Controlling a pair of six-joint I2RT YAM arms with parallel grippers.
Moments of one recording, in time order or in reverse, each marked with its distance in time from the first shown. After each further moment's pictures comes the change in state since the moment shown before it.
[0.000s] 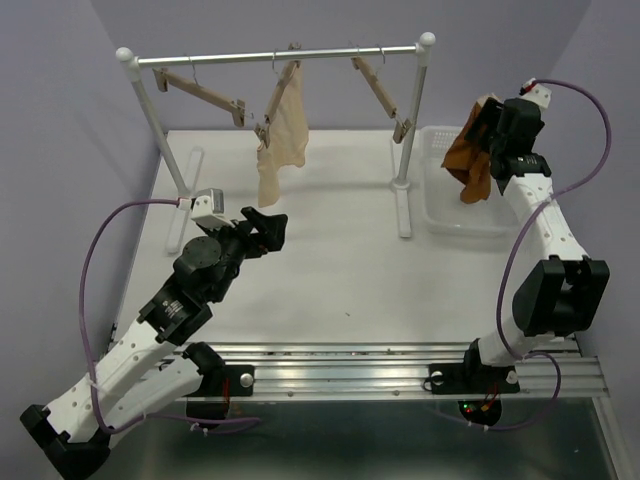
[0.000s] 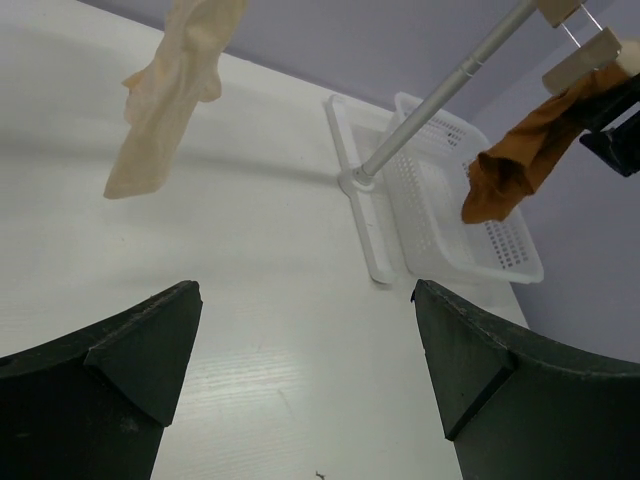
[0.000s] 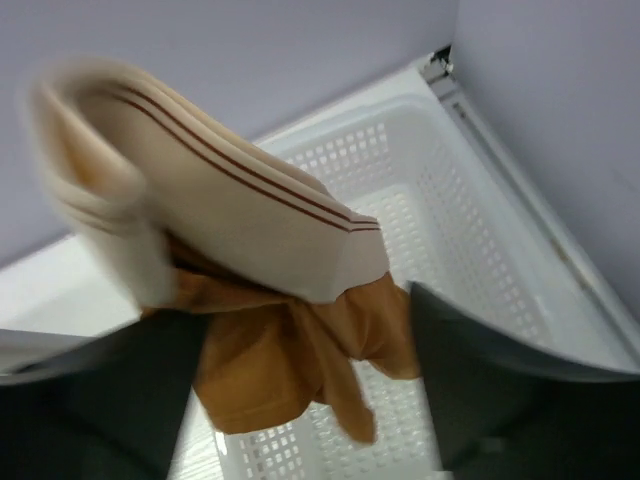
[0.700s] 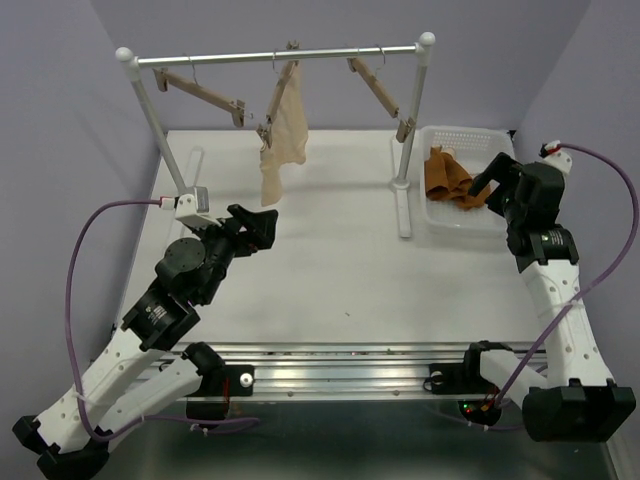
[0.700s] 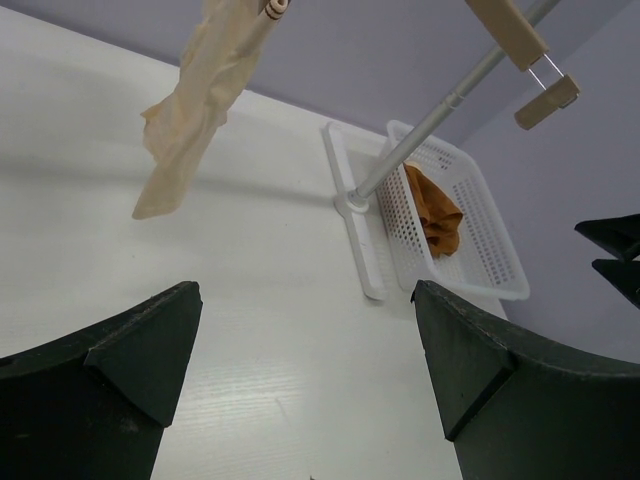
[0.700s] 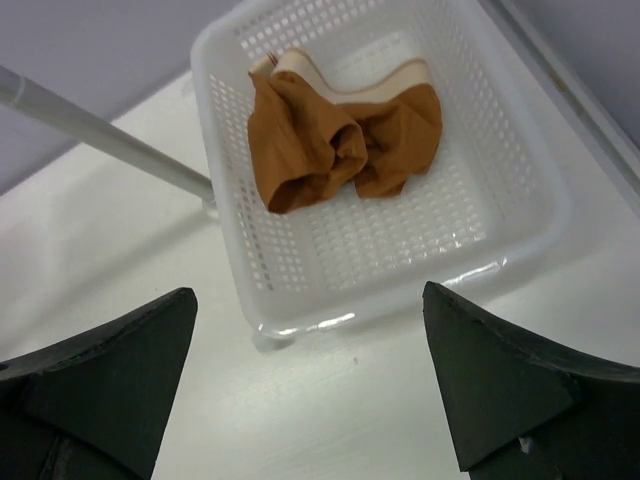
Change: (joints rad) left arm 0.000 -0.026 0.094 -0.104 -0.037 0.012; right arm -0.005 -0.534 -0.415 -0.198 -0.107 0.155
